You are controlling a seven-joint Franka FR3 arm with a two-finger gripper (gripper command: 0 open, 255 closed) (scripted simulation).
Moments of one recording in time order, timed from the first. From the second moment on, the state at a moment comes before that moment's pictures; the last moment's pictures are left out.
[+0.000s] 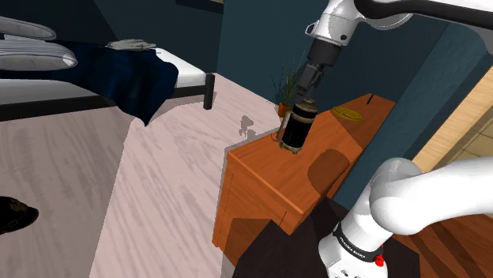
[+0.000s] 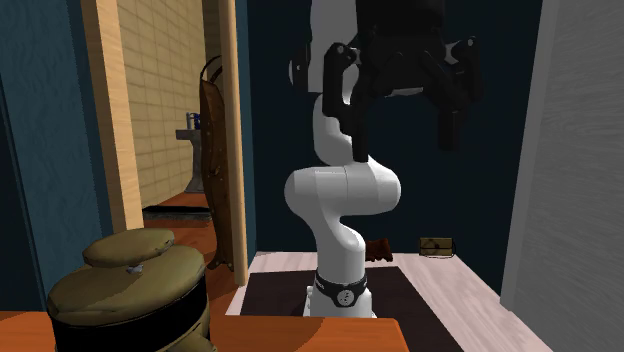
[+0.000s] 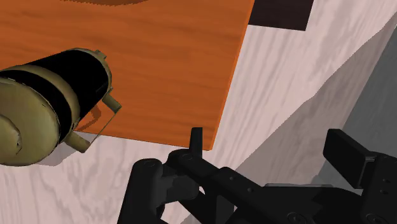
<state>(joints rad) 0.00 -0.77 -0.06 -2.32 0.06 1.59 -0.15</state>
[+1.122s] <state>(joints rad) -0.08 -0.53 -0.35 -2.17 -0.10 1.72 -0.48</state>
